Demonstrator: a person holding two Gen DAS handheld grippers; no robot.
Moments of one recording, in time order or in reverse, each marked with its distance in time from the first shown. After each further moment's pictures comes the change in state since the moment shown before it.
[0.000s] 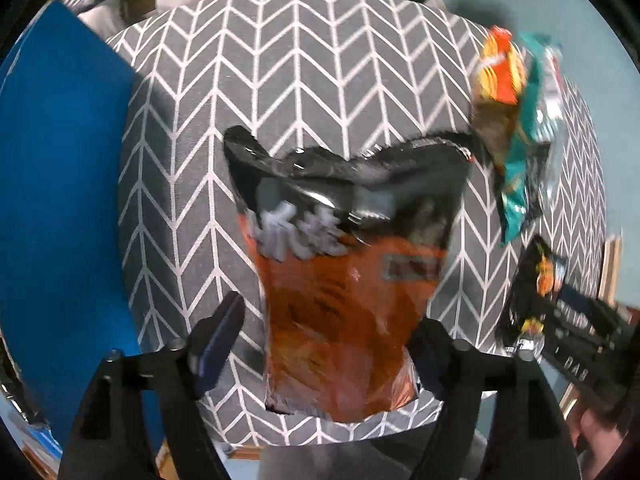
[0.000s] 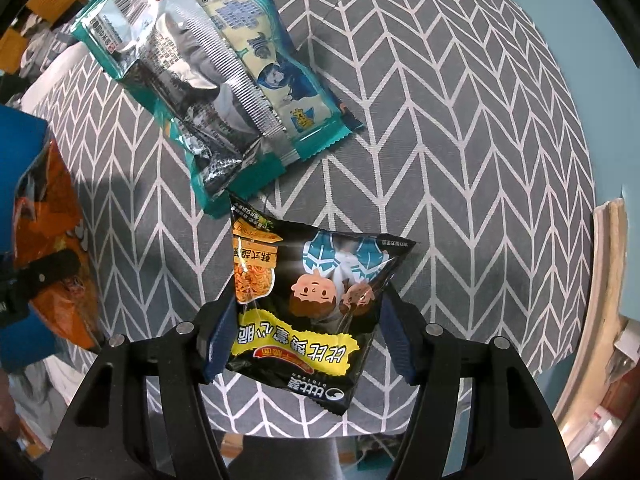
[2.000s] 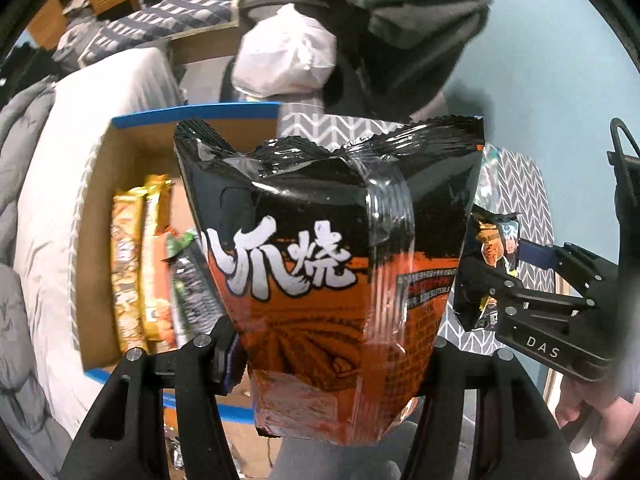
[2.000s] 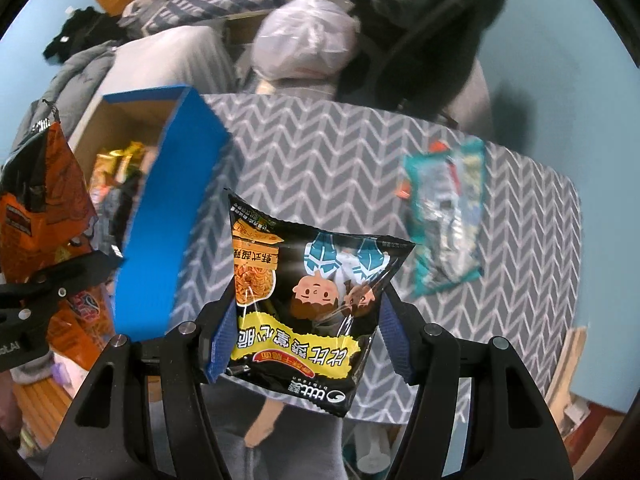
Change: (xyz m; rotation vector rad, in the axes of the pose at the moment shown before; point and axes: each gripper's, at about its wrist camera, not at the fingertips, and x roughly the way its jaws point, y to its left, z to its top) left arm -0.161 0.145 -0.072 -0.048 -0.264 -0.023; right arm -0.139 0.178 0.008 -0.358 -0.156 0.096
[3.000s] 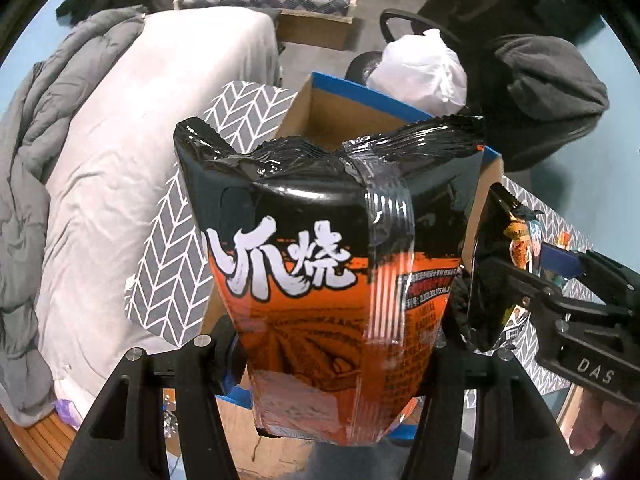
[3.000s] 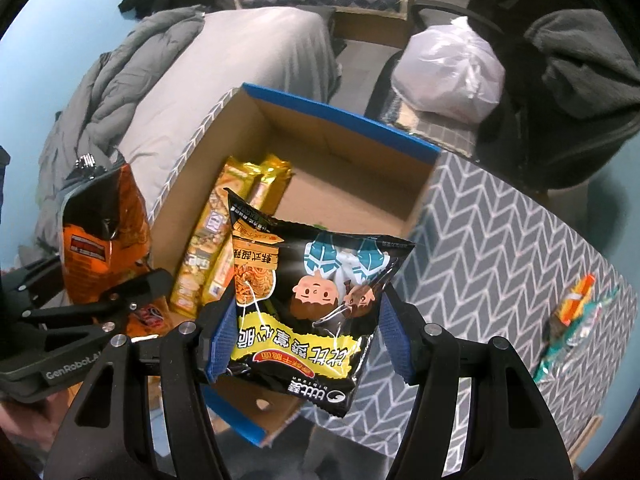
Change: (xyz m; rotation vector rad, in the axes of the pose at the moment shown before) left arm 0.000 0.173 -0.009 -0.294 -0.016 0.092; right arm 0.039 0.182 0.079 -0.217 0.037 0.170
